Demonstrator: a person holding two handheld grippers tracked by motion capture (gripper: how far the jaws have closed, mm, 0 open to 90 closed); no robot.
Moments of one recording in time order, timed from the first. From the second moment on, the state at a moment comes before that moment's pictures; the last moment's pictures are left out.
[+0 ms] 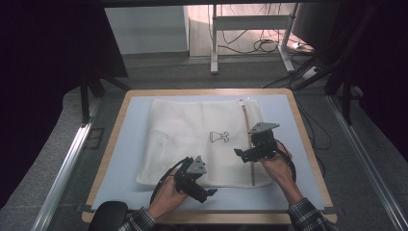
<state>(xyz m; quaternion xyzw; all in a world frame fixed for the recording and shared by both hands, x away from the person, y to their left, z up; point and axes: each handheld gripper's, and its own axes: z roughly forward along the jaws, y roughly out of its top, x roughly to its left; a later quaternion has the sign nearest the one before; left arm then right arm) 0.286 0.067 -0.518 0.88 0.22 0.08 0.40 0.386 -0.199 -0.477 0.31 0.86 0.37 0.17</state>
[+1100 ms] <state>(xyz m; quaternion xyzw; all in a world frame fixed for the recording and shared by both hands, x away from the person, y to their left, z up) 0.280 0.145 -0.505 0.85 0.29 0.12 0.41 0.321 -0.230 -0.475 0.30 0.86 0.37 0.19</state>
